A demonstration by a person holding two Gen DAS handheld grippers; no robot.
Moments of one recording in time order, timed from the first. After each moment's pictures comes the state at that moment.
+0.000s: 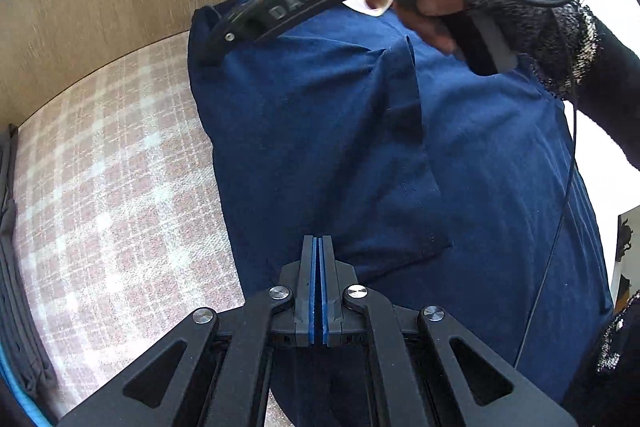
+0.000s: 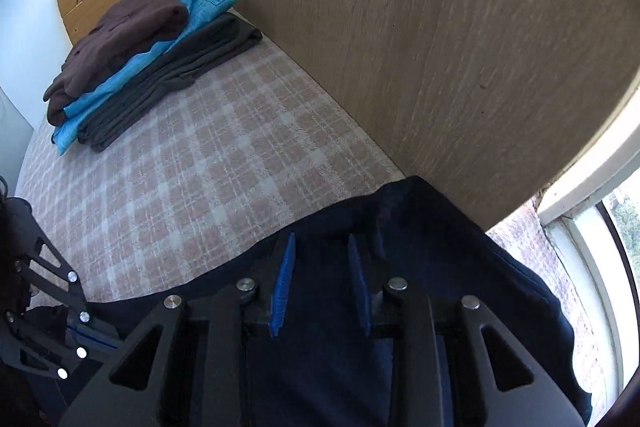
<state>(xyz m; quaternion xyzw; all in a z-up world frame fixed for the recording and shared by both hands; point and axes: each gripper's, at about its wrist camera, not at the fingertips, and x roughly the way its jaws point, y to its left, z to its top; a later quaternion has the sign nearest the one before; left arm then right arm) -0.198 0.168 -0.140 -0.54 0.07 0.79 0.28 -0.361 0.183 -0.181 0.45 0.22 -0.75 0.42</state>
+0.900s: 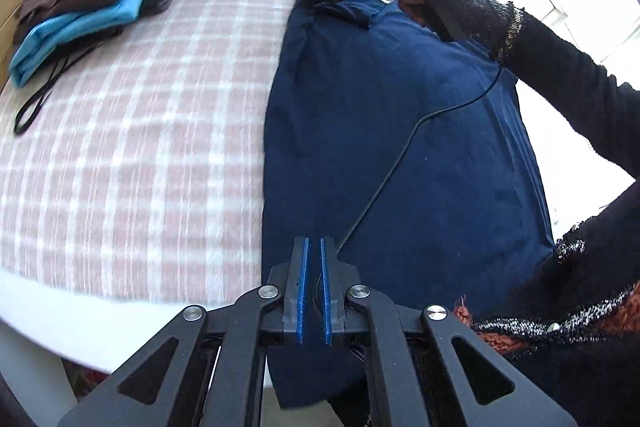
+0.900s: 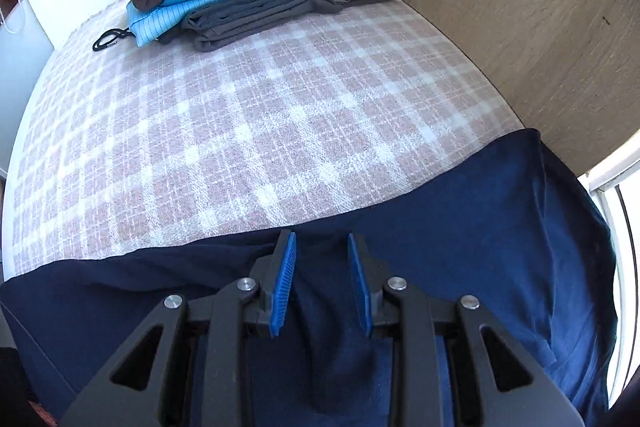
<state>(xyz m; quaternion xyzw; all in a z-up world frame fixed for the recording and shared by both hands) 0.144 0.048 -0.080 -0.58 -0.09 0.80 0.13 -0.193 0.154 -0.183 0.45 0.31 -0.72 0.43</state>
